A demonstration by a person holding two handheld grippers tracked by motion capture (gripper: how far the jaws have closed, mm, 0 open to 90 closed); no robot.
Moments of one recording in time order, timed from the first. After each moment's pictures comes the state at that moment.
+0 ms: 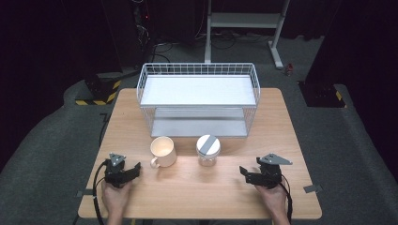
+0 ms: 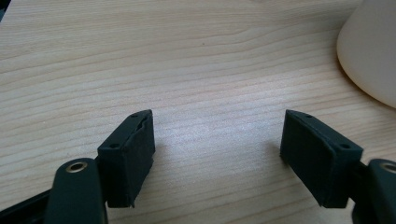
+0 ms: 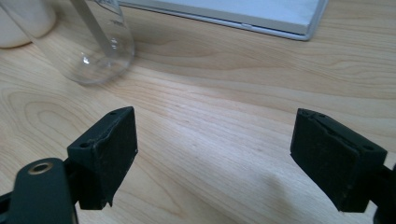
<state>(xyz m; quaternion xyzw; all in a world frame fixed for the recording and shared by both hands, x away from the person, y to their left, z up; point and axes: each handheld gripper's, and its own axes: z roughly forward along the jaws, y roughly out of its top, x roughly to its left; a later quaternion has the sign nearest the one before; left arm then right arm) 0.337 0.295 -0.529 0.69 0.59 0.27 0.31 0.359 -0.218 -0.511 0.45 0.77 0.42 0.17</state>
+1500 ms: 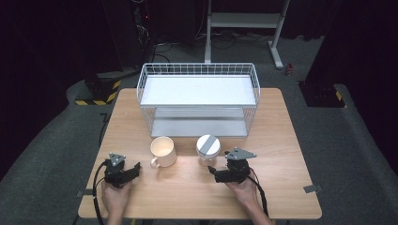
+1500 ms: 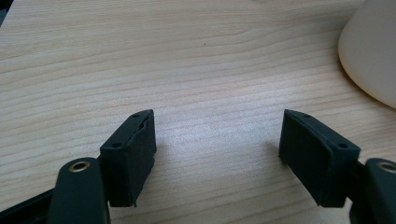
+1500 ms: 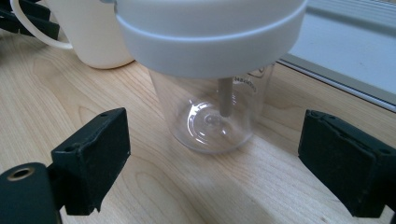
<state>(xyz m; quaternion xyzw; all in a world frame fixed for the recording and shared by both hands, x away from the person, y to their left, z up) 0.337 0.295 -0.529 0.69 0.60 0.27 0.30 0.371 -0.121 -0.498 0.35 0.81 0.45 0.14</state>
